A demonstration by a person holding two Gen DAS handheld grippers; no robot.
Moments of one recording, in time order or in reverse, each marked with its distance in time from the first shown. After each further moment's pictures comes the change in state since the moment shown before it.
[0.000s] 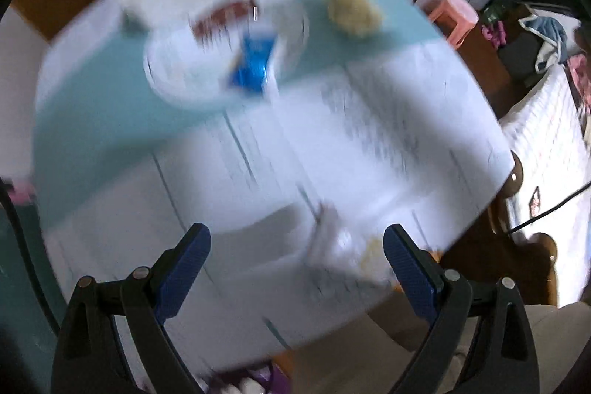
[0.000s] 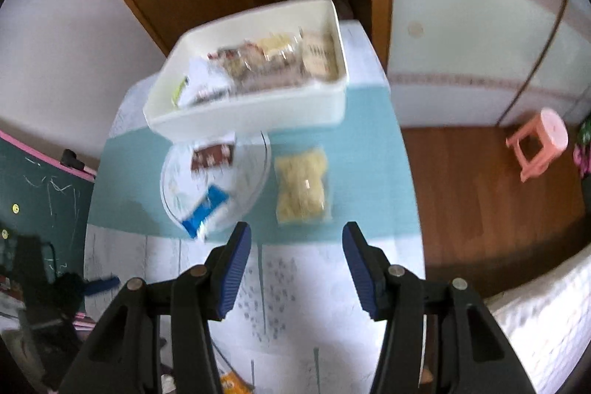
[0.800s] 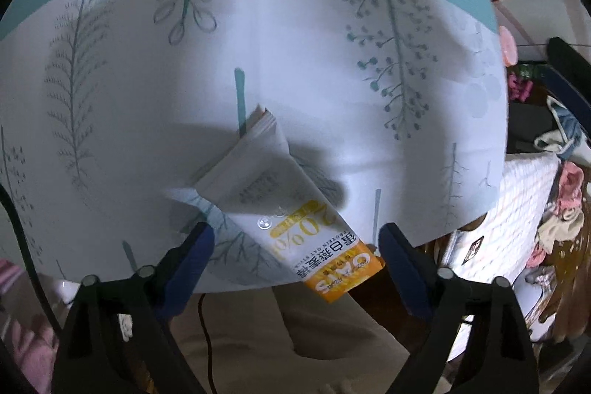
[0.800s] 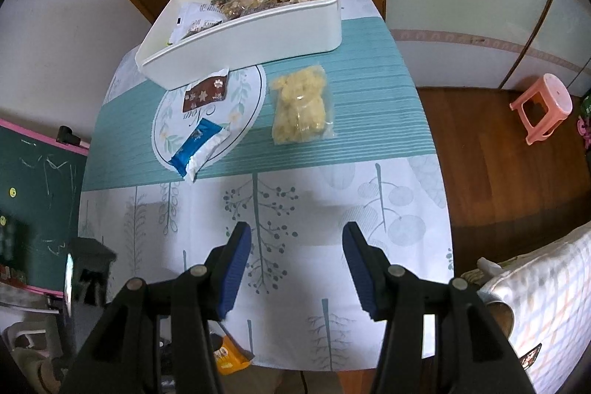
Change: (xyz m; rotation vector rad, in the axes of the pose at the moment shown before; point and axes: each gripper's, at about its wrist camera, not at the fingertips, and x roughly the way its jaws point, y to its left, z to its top) left arm 0.077 -0.020 -0.018 -0.435 0.302 -0.174; right arm 0.024 -0.001 -0.058 0.022 0.087 0.016
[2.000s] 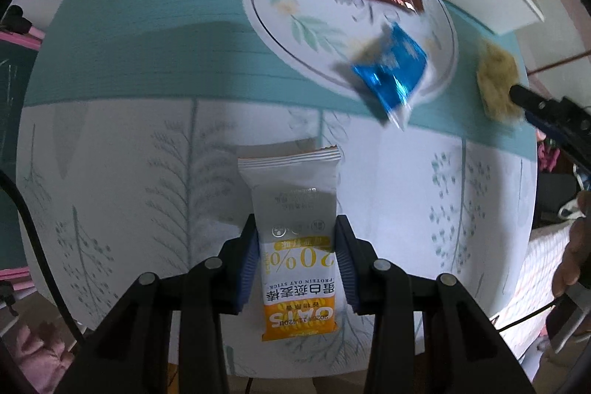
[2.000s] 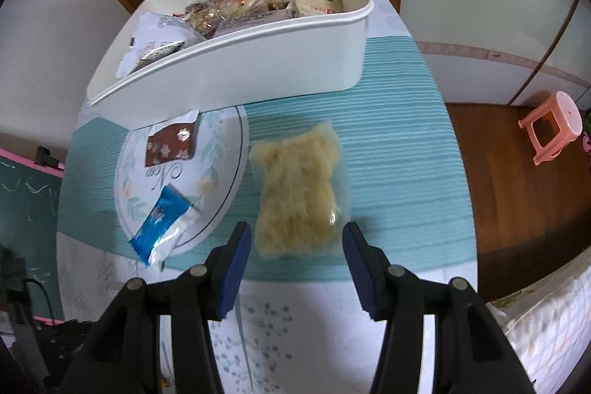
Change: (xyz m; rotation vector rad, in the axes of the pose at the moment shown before) left arm -0.073 0.072 0.083 -0.113 -0.270 0.109; right arm 0.081 0.001 0.087 -0.012 -0.008 -0.033
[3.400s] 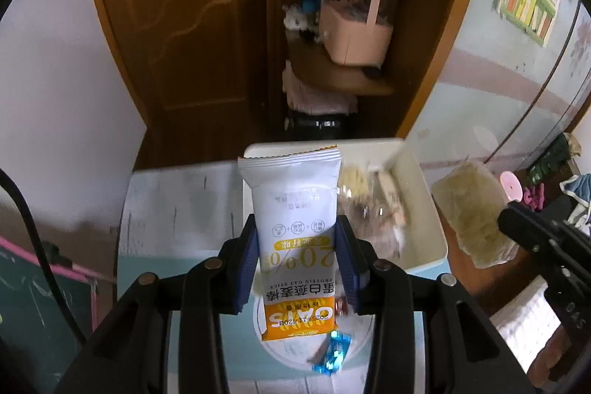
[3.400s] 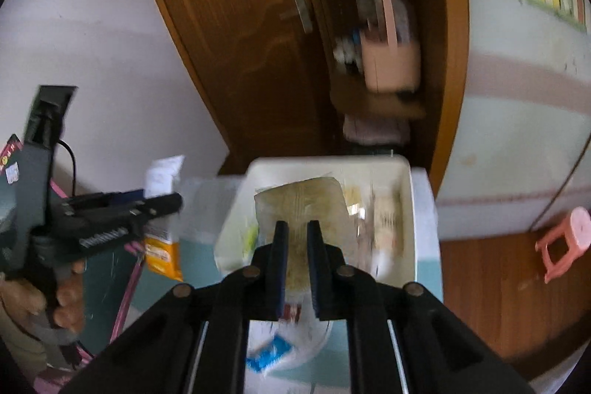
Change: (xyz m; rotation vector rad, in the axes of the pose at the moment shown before) left arm -0.263 -0.085 0.195 0.259 -0.569 -0.002; right arm -0.197 0.077 0.125 -0.182 -0.438 0.155
